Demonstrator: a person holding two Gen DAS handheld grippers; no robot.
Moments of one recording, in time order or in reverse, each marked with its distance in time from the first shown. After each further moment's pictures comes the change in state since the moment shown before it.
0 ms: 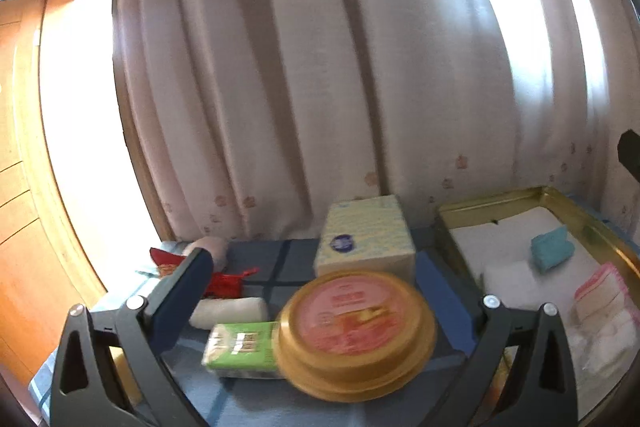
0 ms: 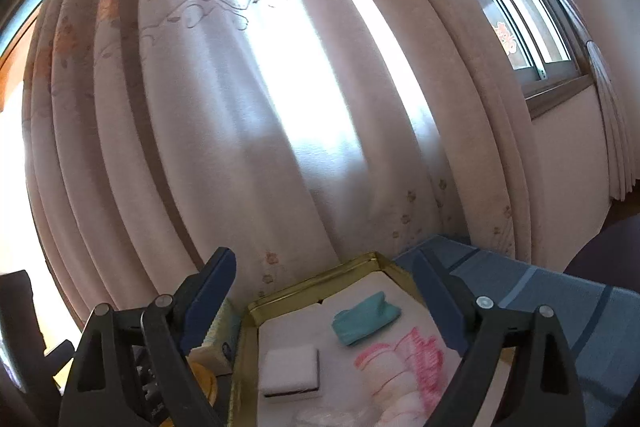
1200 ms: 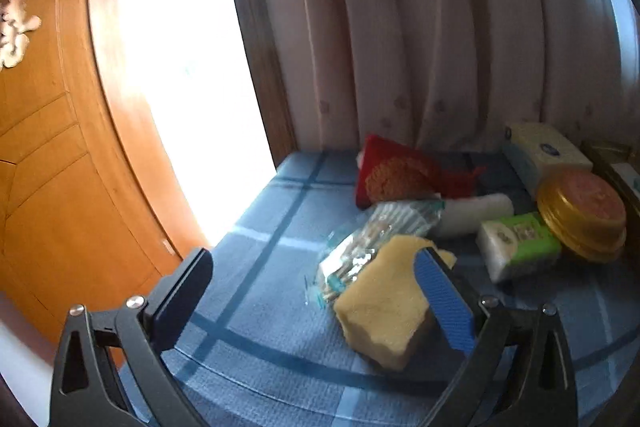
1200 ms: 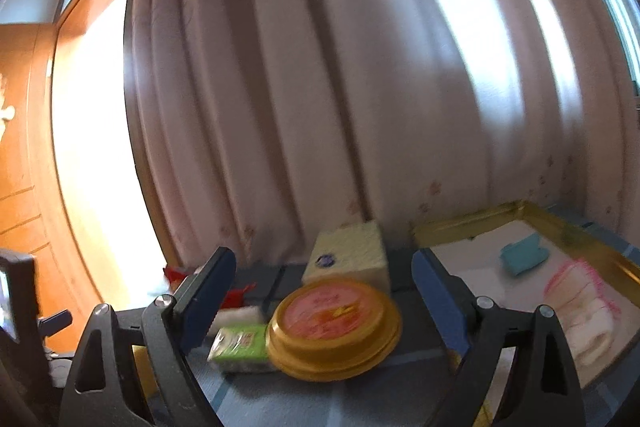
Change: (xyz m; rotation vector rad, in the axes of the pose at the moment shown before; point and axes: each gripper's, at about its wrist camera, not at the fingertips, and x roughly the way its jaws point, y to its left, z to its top) left arm 0.014 0.200 -0.065 -0.088 0.232 0.121; right arm -0.019 0.137 -0.062 -0.192 0.182 0.304
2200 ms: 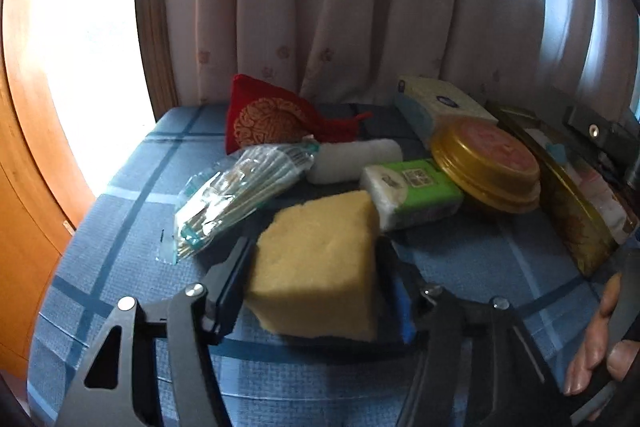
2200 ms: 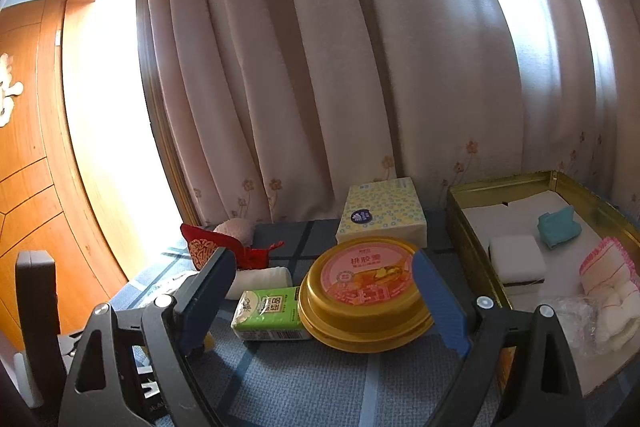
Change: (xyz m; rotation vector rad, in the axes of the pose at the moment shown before) left arm 0.014 -0.033 -0.015 0.042 0.161 -0.386; right arm 0.022 0.020 -0.012 -0.028 0.163 0.068
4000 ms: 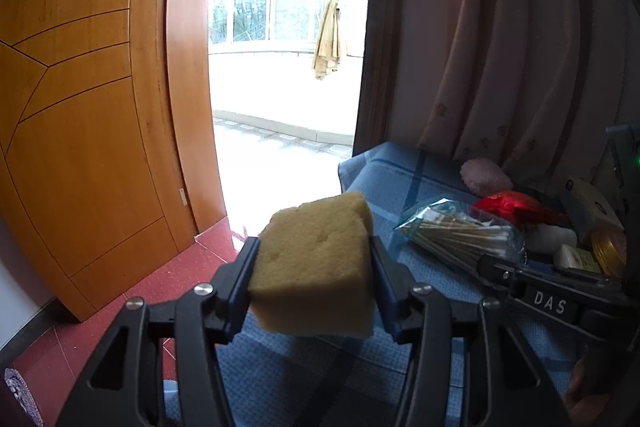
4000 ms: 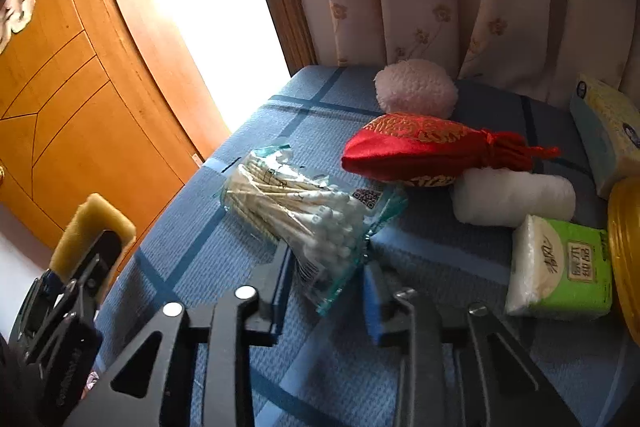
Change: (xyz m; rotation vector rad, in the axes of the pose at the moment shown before) left arm -0.064 0.136 -0.023 -0.332 -0.174 0.413; right arm 0.138 0.152 -0.037 -0.157 0.577 0.261
